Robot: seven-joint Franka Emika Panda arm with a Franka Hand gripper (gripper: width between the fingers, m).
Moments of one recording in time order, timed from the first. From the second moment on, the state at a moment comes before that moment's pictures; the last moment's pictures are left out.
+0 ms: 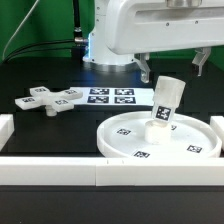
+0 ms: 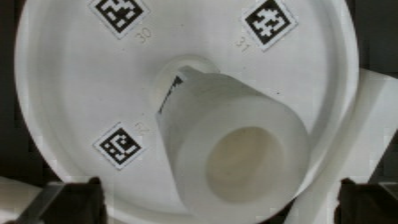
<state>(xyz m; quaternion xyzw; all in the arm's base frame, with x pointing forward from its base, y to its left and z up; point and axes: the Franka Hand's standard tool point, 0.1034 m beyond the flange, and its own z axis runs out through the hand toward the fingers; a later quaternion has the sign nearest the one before) 0.565 0.052 0.105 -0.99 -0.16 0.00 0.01</state>
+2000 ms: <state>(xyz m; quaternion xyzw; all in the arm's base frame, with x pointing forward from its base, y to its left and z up) 0.559 0.041 0.085 -0.99 0.11 -0.02 0.02</state>
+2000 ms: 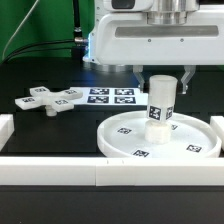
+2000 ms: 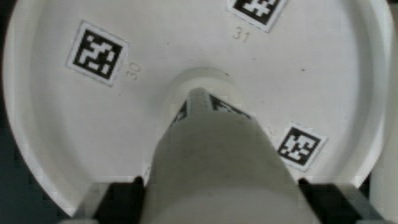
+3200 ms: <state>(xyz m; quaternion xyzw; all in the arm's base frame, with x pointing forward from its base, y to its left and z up) 0.551 0.049 0.083 -0.71 0.69 0.00 0.11</state>
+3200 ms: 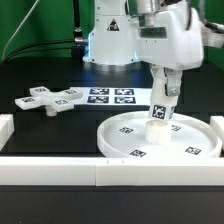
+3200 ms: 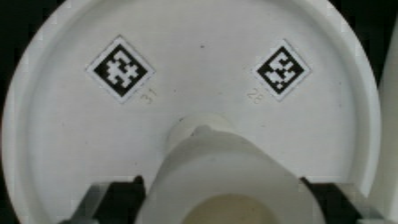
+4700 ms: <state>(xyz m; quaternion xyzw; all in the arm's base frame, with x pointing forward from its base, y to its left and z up) 0.563 0.046 0.089 -0.95 0.29 -0.02 0.09</state>
